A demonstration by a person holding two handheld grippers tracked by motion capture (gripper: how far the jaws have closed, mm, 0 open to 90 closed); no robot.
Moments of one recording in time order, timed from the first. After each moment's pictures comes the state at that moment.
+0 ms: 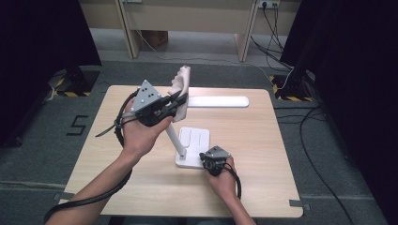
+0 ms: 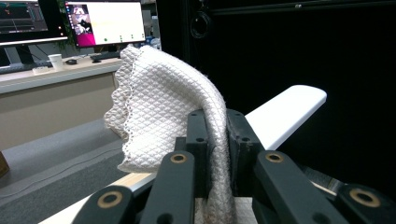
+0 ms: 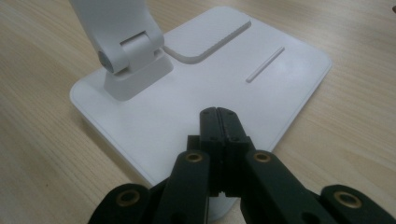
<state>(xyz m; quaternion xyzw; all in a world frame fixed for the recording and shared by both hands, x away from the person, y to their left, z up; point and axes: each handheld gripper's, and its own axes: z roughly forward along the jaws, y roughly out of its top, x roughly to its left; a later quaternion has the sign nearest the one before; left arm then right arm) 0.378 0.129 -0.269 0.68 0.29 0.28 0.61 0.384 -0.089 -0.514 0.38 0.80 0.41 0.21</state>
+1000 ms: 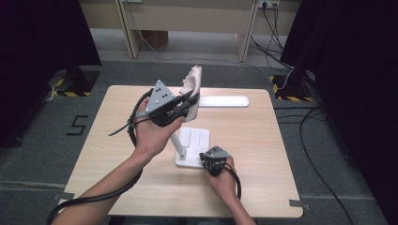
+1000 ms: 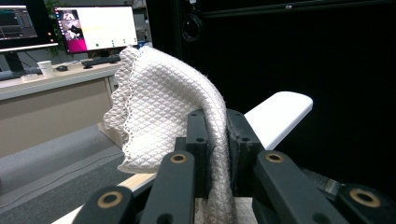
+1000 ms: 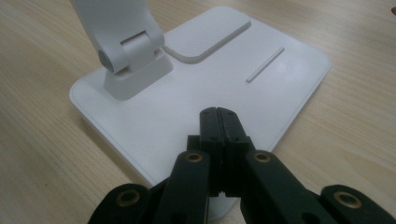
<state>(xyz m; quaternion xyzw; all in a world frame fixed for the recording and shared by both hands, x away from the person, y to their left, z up) 0.381 0.102 -0.268 0.69 0.27 0.28 0.61 0.384 -0.089 -0.514 0.38 0.80 0.41 0.22</state>
